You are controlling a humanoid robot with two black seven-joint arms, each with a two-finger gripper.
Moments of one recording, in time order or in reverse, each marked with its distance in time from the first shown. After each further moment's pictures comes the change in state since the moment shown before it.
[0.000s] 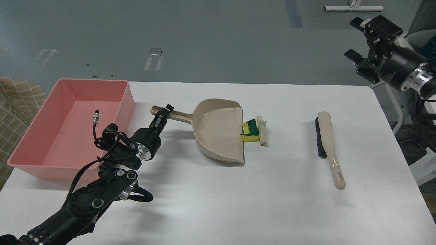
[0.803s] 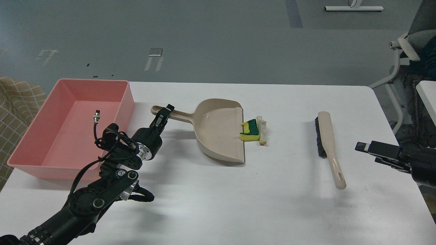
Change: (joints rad) left arm 0.000 -0.006 -0.002 -0.002 0.000 0.002 -0.002; right arm -0.302 -0.372 -0.165 0.403 -0.408 -0.007 -0.002
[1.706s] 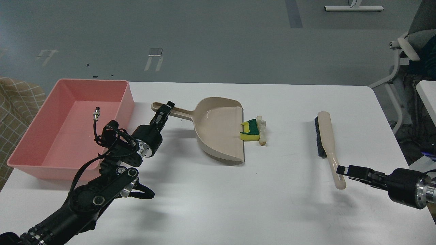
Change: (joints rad) left arm -0.018 0.002 -0.003 -0.002 -0.001 0.000 0.000; right arm -0.071 0.097 -0.029 -0.003 -0.090 -0.048 -0.022
